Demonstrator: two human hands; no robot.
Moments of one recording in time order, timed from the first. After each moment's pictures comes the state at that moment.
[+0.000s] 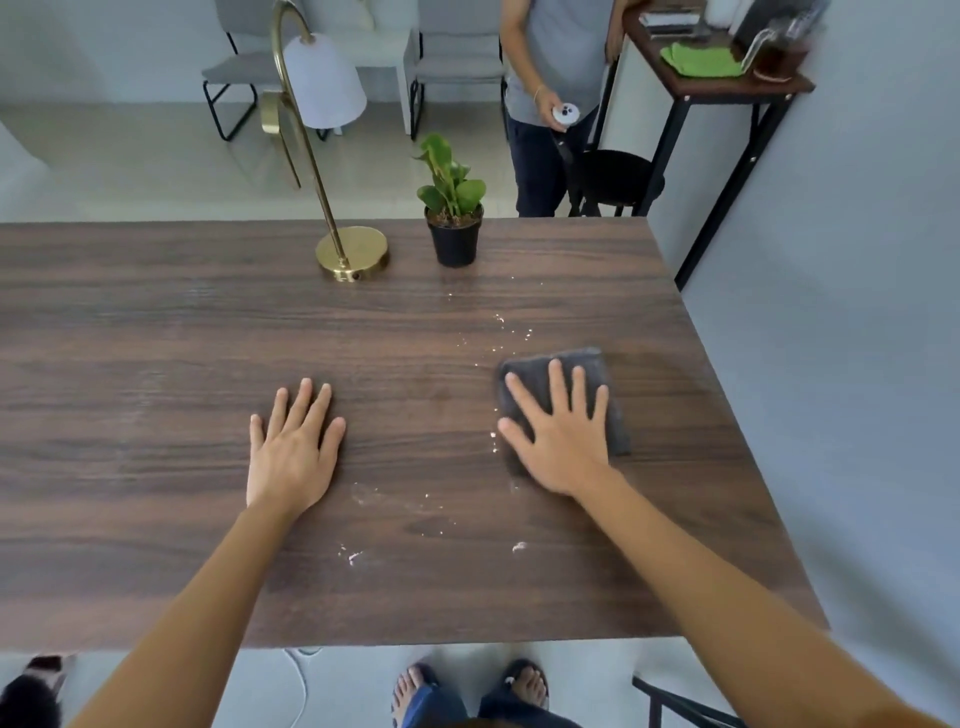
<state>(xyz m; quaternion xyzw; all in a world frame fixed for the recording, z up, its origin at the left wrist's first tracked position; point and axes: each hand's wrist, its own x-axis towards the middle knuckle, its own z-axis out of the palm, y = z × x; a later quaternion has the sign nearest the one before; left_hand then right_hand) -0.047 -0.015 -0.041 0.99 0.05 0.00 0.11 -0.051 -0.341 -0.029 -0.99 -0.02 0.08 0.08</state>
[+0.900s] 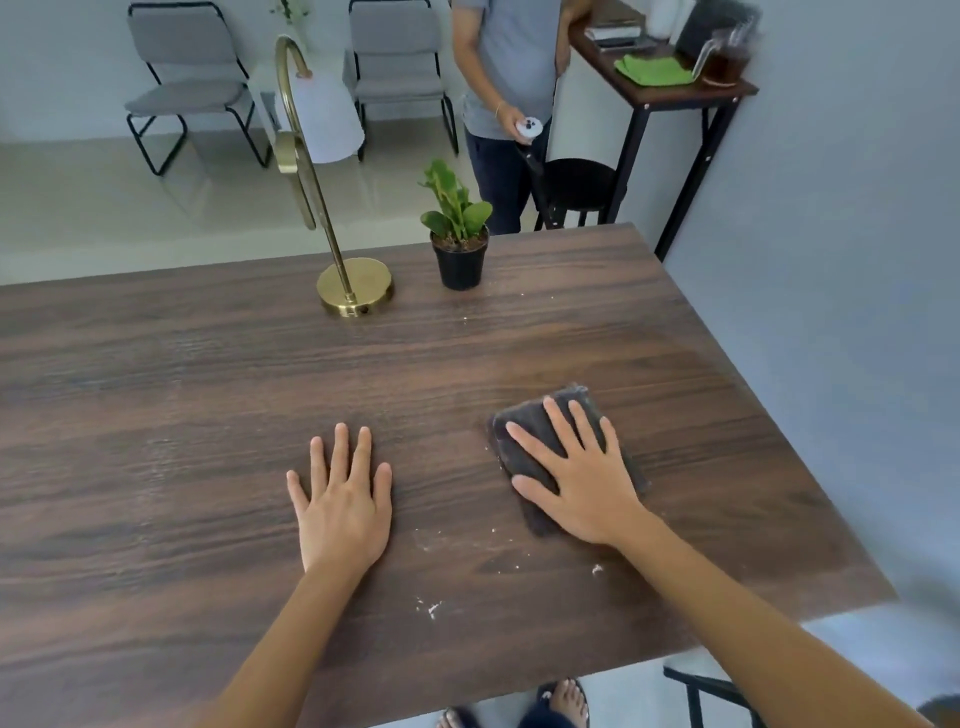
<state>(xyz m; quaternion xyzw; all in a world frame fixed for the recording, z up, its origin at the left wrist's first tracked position) -0.045 -0.012 -0.045 0.99 0.01 -0.01 0.12 -0.076 -0.301 -0.030 -0.99 -0.06 0.08 0.08</state>
